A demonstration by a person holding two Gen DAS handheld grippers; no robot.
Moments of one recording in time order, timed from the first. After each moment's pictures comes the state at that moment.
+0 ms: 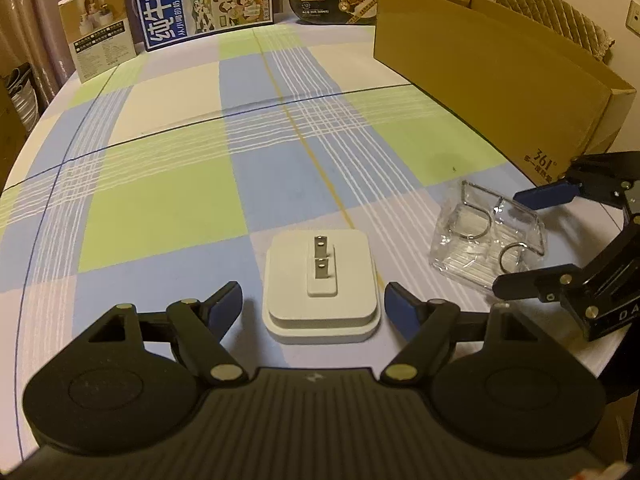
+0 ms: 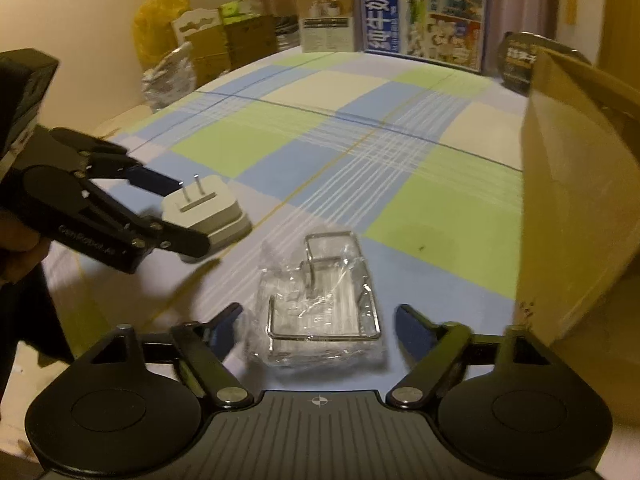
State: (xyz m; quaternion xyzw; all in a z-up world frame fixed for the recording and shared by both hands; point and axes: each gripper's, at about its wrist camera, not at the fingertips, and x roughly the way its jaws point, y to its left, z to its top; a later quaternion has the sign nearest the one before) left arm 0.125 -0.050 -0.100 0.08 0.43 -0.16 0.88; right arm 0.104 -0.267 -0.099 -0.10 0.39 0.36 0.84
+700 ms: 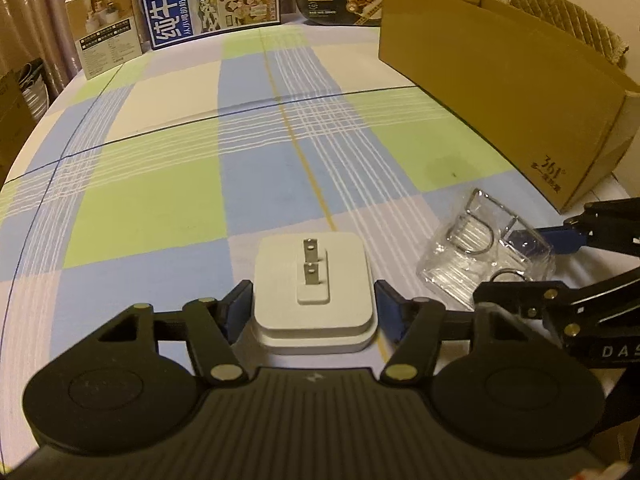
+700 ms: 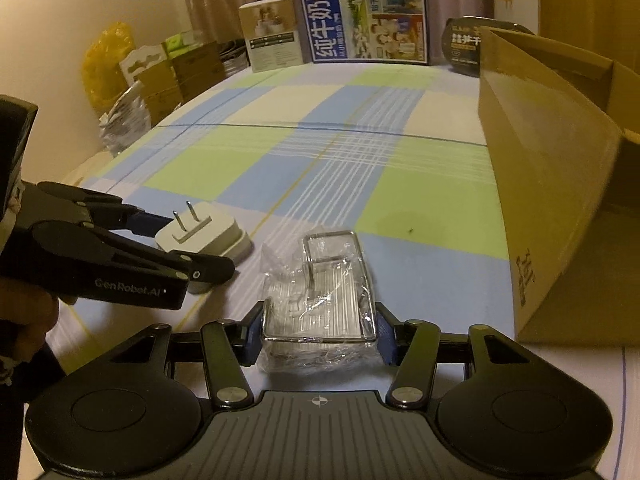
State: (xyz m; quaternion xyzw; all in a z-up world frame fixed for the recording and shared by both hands) left arm 0.125 -0.072 -0.109 0.08 0.42 -0.13 0.89; right arm 0.086 -0.263 -0.097 -0.03 0.39 0.27 0.88
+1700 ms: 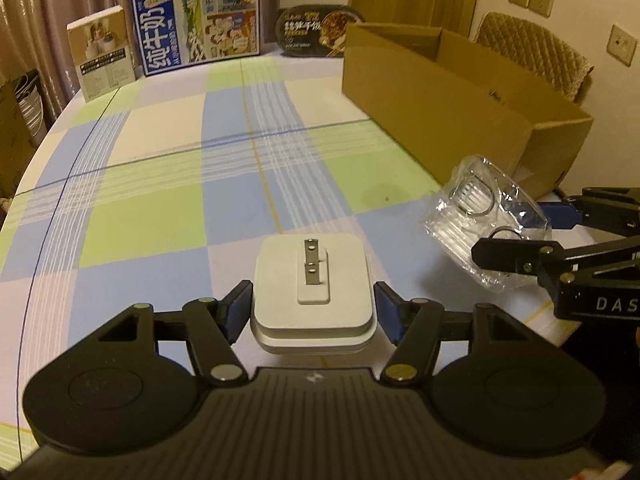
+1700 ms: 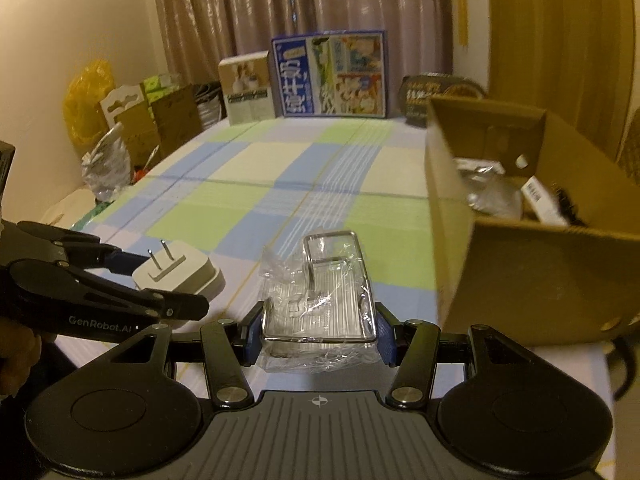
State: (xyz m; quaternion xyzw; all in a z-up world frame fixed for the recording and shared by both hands) left arm 0.072 -0.083 -0.048 0.06 0.40 -0.16 0.90; right arm 0.039 -0.288 -0.026 -0.02 0.34 0.22 0.91
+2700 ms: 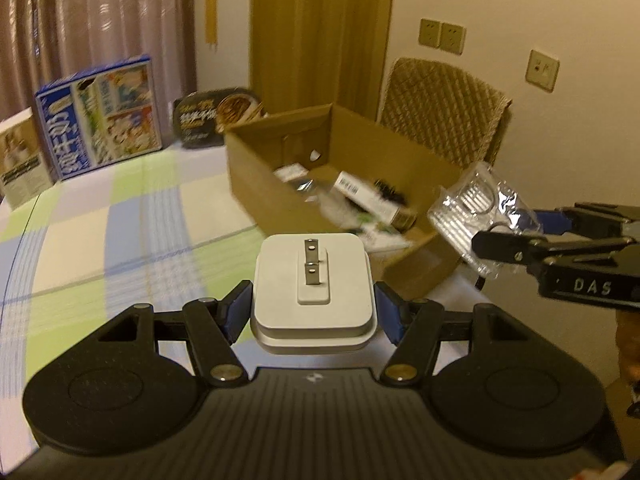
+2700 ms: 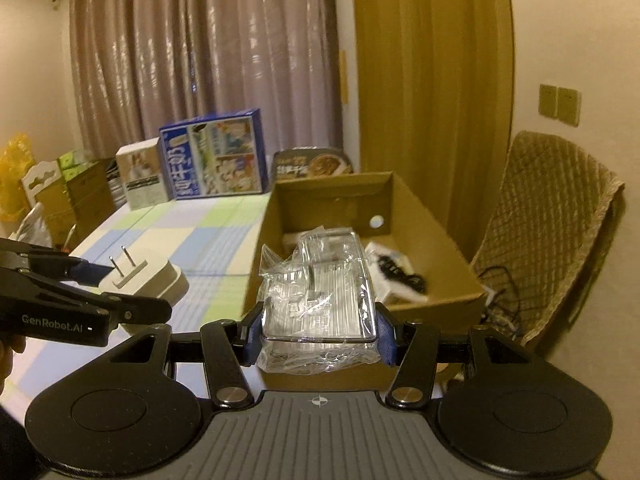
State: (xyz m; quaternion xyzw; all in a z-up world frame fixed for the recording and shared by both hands) left arm 0.092 -0.193 0.030 0.07 0.33 -0.27 0.90; right arm 0.036 -0.403 0.049 0.01 0.26 0.09 0.96
